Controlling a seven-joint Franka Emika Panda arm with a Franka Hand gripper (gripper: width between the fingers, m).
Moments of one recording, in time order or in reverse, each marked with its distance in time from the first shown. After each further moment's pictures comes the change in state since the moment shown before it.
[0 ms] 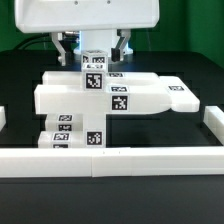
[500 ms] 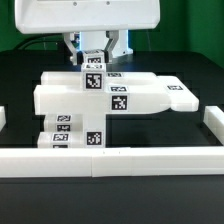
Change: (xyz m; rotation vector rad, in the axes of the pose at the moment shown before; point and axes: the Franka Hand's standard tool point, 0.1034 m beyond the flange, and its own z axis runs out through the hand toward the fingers) arm 0.000 0.000 0.001 0.001 0.000 0.133
